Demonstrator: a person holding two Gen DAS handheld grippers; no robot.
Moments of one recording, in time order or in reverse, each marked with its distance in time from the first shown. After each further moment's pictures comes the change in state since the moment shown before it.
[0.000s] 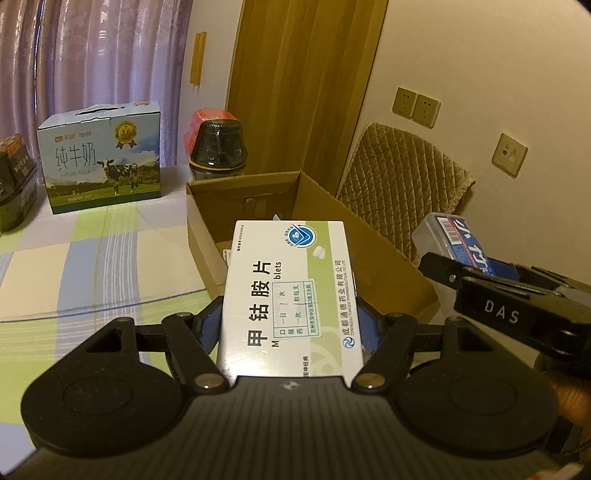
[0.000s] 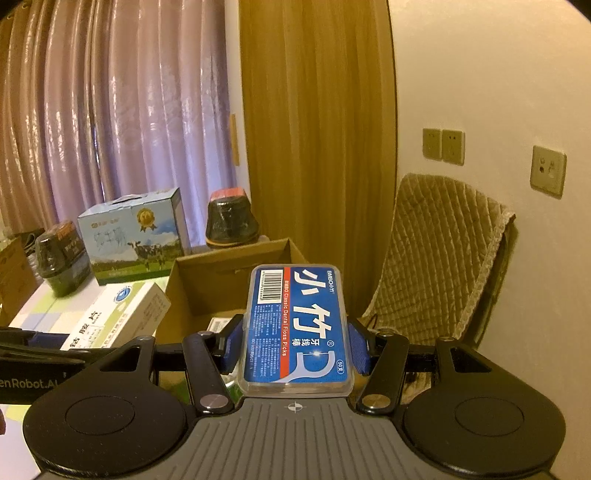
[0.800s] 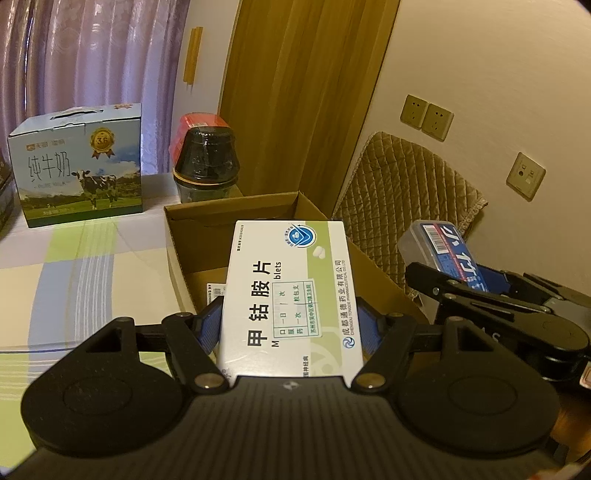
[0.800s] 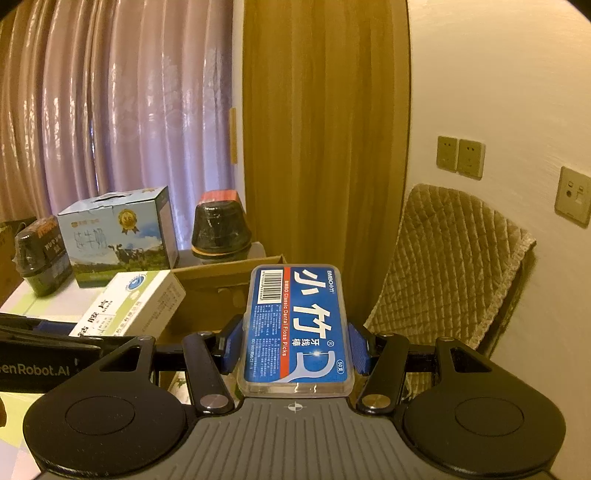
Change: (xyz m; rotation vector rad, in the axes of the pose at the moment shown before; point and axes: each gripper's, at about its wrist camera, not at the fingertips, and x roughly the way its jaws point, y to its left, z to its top) left arm 0.066 0.001 0.046 -0.031 0.005 -0.018; right arm 0.070 -0.011 0.029 -0.059 0.011 0.001
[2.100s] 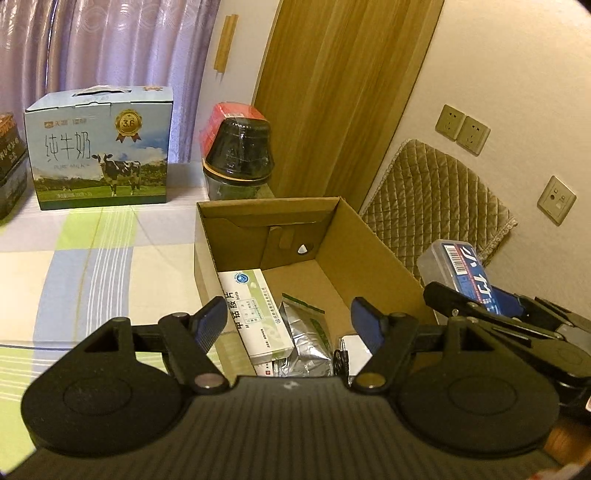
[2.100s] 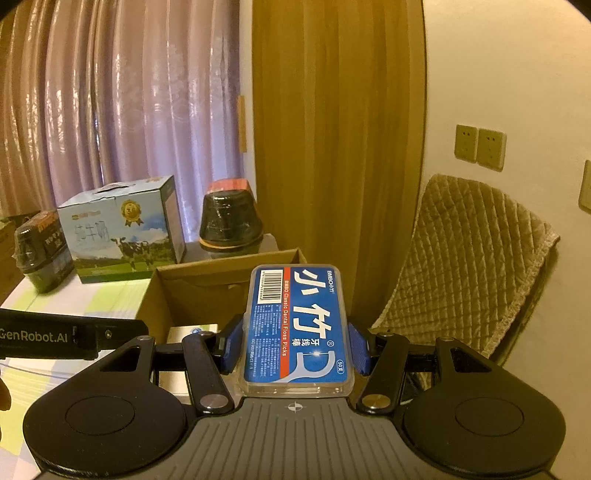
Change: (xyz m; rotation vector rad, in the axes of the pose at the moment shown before) left arm 0.022 0.040 0.015 -0.084 0.014 0.042; right arm 0.032 0.013 0.001 -0.003 0.024 0.035
